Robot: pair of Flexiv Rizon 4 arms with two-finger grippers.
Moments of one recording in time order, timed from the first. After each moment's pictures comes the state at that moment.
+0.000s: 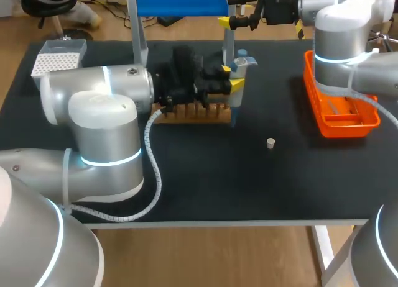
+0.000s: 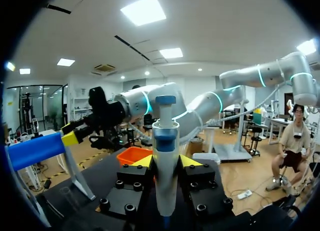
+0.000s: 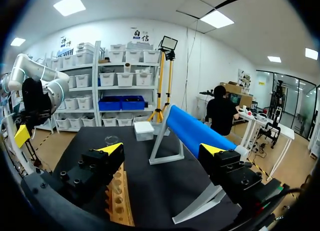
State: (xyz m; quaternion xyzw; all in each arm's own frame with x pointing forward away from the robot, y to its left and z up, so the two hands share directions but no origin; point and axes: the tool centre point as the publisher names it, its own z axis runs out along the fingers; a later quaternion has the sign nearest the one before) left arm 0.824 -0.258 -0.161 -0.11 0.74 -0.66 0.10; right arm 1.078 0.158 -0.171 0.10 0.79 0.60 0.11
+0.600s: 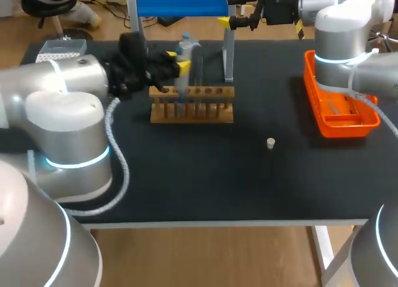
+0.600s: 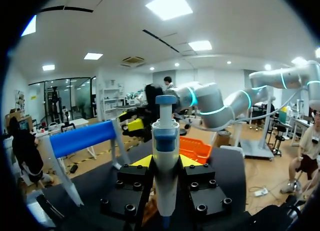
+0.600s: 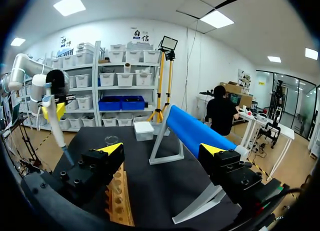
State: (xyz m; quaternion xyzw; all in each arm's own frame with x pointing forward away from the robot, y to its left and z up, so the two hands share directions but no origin) left arm 0.873 -0.141 -0.156 -0.22 0.74 -0.61 0.18; right arm 1.078 0.158 -0.171 0.10 0.79 0.60 0.11
